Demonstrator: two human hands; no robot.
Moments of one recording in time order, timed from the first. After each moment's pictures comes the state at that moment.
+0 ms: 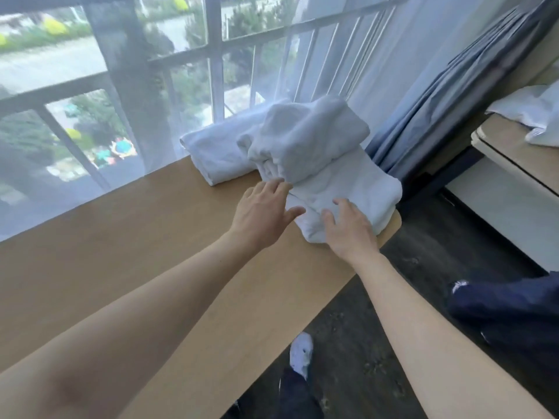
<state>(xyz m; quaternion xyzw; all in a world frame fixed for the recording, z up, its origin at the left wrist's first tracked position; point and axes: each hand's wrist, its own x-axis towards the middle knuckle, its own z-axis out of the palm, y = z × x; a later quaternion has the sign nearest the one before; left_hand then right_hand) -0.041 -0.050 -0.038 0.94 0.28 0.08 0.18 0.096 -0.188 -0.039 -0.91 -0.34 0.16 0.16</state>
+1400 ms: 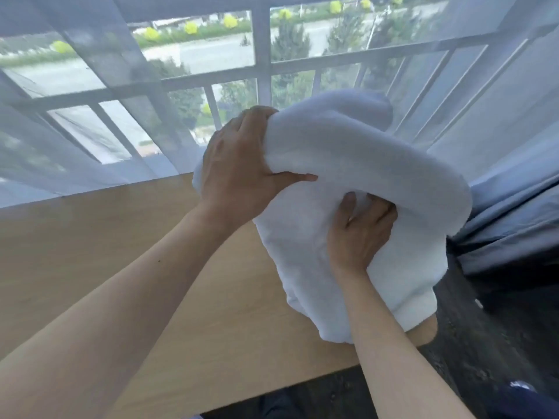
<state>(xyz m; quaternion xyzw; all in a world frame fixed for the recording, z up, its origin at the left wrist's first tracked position) 0.059 -0.007 0.067 0.76 0.50 0.38 0.17 0.217 -0.067 -0.059 -0.84 -0.33 -0.01 0.43</state>
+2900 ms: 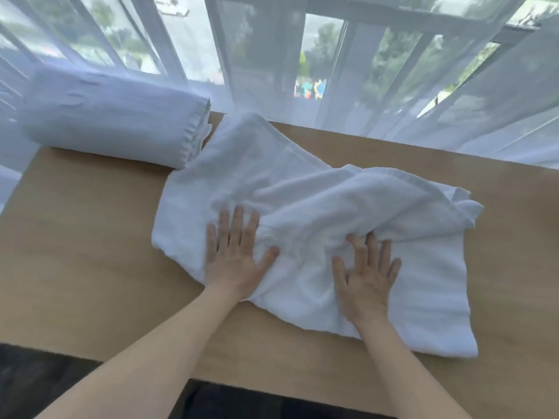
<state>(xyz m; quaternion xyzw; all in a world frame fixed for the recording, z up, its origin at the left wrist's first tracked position) -0.674 -0.111 -0.201 0.63 0.76 -0.03 0.18 -0.424 -0.103 -0.193 -0.72 -0.66 0.22 0.05</state>
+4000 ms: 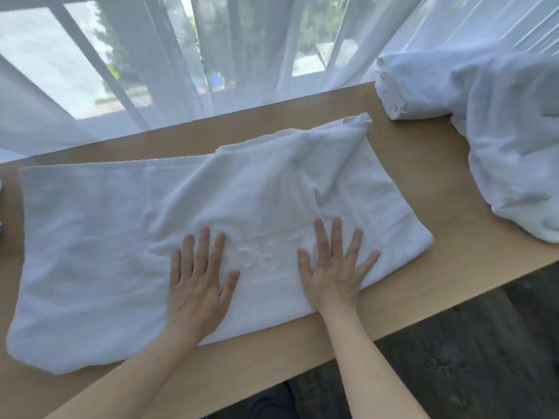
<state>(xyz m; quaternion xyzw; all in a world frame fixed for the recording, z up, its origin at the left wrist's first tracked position) -0.519 -0.121 -0.215 0.80 0.58 -0.01 0.15 -0.274 -0.164 -0.212 -0.86 -0.49 0.14 -0.03</state>
